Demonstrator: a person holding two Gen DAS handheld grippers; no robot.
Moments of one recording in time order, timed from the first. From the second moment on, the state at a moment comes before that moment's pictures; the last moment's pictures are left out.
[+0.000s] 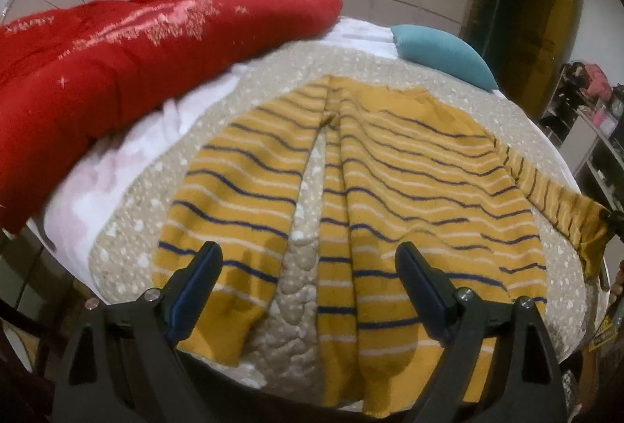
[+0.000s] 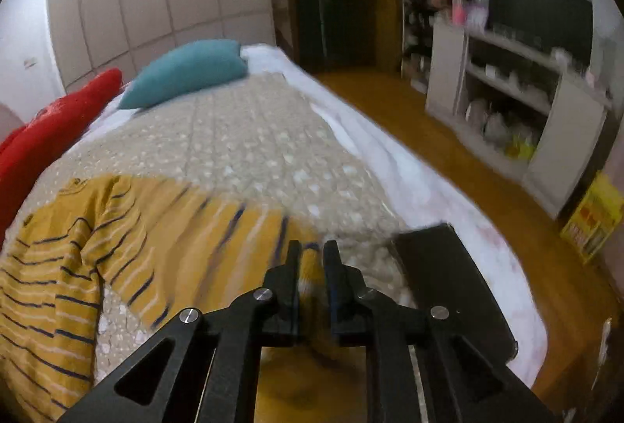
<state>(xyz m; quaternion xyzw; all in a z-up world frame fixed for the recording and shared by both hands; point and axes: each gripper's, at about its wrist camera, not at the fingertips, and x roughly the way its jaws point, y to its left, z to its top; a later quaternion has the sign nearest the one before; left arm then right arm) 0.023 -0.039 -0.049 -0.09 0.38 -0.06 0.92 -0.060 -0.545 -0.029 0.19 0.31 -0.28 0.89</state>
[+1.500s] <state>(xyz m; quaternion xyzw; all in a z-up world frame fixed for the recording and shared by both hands) -0.040 -0.043 -0.058 -0.08 0.42 -0.10 0.90 -0.132 -0.482 -0.036 0.10 0.32 -0.20 0.92</state>
